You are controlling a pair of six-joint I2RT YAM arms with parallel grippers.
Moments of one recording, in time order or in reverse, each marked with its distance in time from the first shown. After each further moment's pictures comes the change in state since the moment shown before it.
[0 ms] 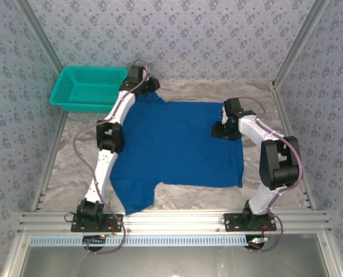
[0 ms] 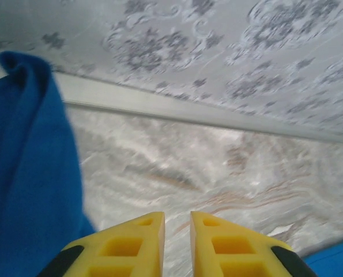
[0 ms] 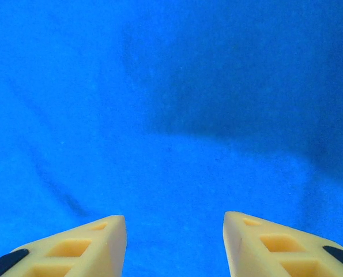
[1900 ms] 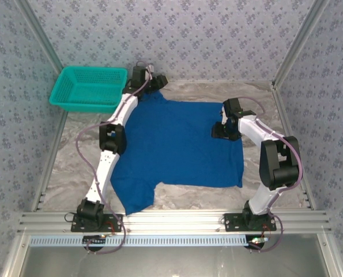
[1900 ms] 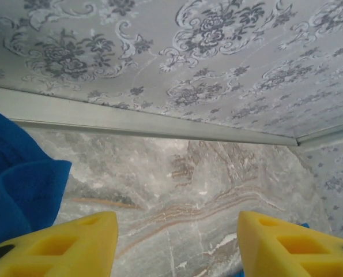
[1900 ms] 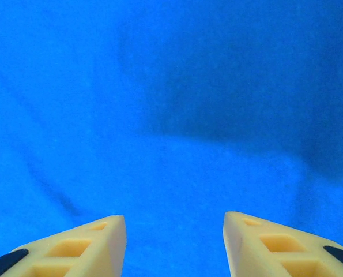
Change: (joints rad) left arm -0.008 0.046 0.036 0.115 0.113 -0.065; right arm 0.001 0.000 -0.001 -0.013 0.027 -0.014
